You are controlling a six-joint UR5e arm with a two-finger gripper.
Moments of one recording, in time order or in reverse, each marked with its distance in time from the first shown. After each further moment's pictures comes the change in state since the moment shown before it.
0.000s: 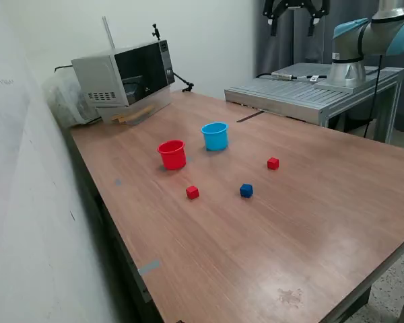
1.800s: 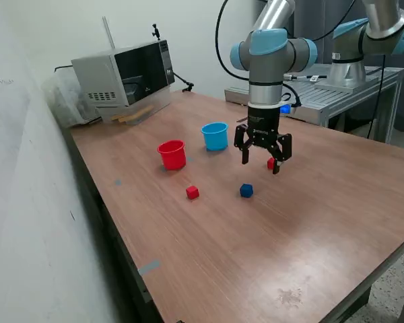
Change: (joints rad) arm 0.013 0.704 -0.254 -0.378 0.017 0.172
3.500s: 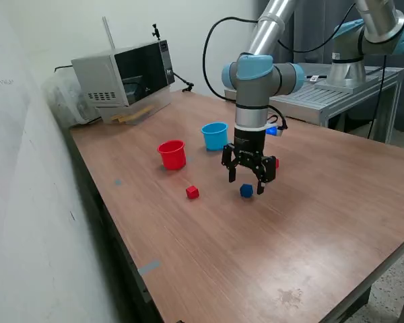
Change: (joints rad) arm -0.025 0.124 -0.095 -0.069 0.000 0.010
